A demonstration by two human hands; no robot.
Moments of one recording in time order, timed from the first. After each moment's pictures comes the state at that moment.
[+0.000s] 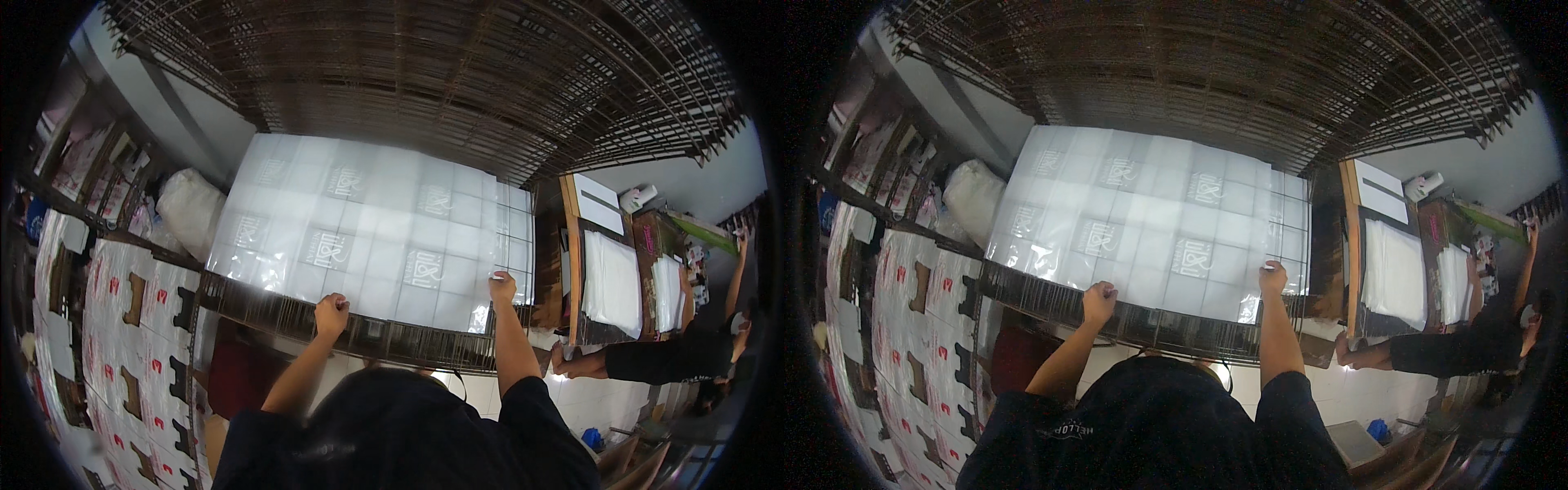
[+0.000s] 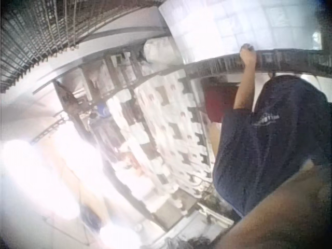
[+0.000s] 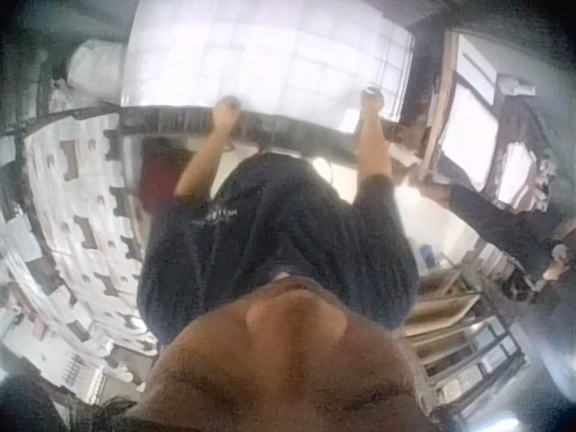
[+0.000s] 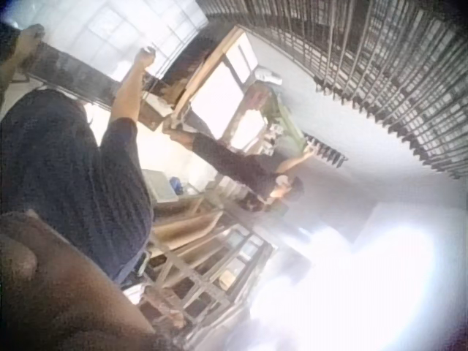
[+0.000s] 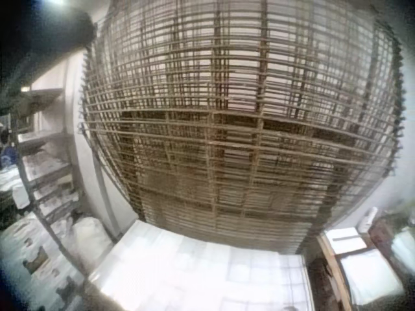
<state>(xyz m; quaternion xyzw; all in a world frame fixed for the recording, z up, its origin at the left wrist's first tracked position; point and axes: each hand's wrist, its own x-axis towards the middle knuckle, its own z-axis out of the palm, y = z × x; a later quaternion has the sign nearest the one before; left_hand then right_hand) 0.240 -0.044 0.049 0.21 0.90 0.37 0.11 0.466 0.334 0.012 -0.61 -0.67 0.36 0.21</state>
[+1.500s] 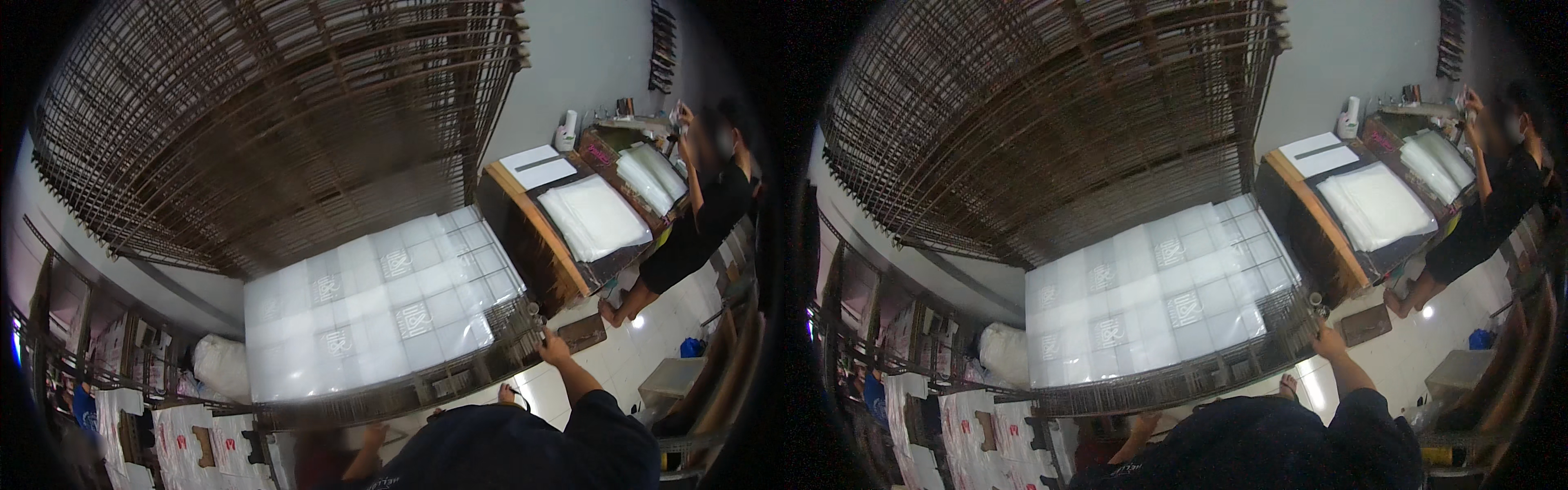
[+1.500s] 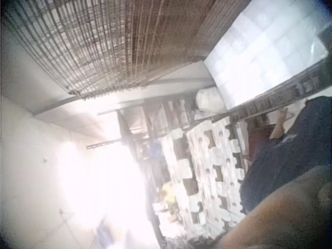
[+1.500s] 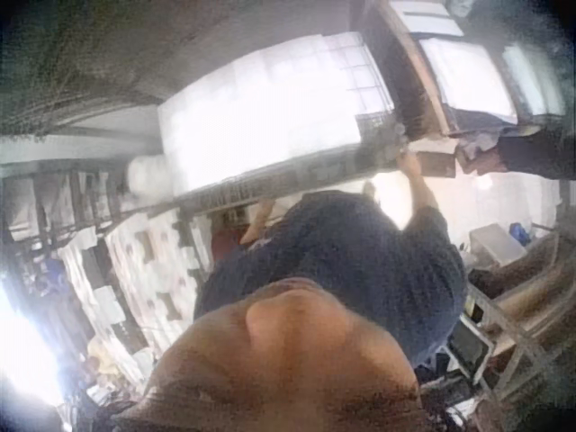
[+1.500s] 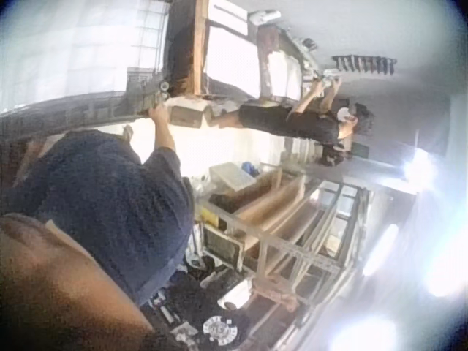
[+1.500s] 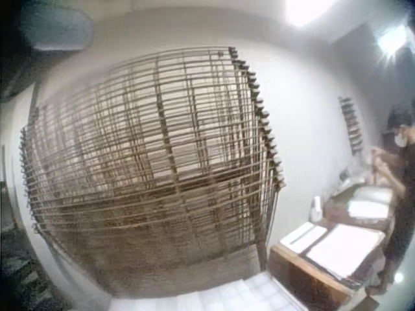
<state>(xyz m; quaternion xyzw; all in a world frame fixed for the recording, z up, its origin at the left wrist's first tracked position) 0.284 -0.176 -0.090 0.15 0.87 0.23 0.42 0.704 0.229 0.049 -0.58 -0.77 0.27 0.03</state>
